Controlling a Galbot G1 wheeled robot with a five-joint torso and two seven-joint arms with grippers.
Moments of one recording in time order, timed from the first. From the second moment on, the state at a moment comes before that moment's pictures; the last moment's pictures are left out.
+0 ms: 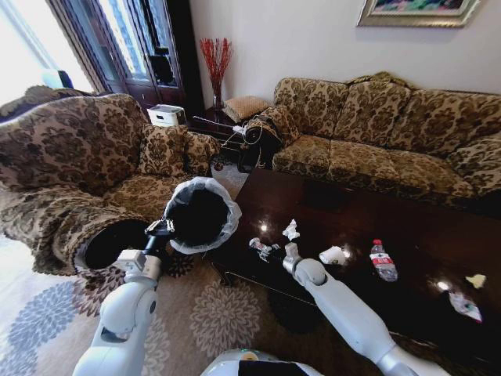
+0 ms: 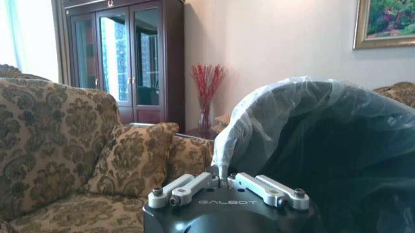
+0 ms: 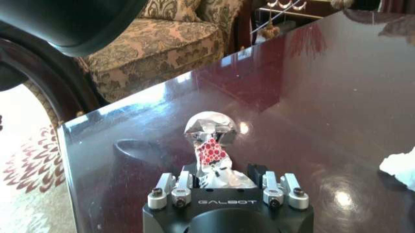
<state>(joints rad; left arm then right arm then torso) 1.45 -1.35 -0.72 -2.30 -0.28 0.27 -0.06 -0.83 1.11 -0.12 1.44 0.50 -0.38 -0.17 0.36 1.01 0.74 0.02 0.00</state>
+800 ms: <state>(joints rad) 1.35 -1.17 -0.65 -2.22 -0.57 0.42 -0.11 -0.94 0.95 0.29 2.03 0.63 -0.33 0.02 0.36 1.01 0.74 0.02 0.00</state>
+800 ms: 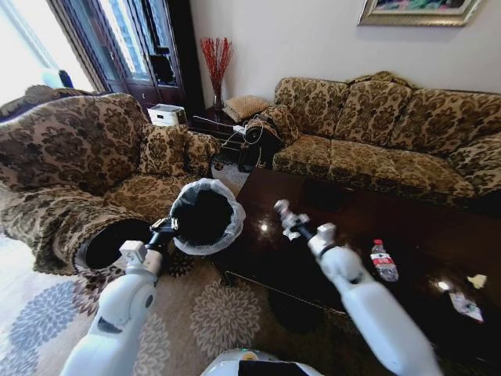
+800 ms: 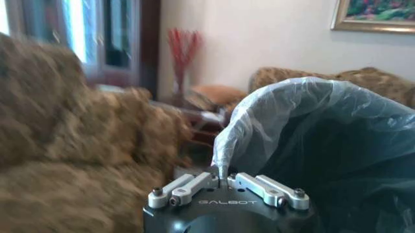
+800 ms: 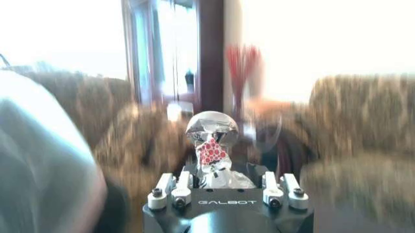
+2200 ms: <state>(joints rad) 1.01 -0.95 -0.41 -2.05 -0.72 0.53 -0.12 -0.44 0.94 -0.17 2.08 0.87 -0.47 0.20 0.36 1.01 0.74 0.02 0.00</state>
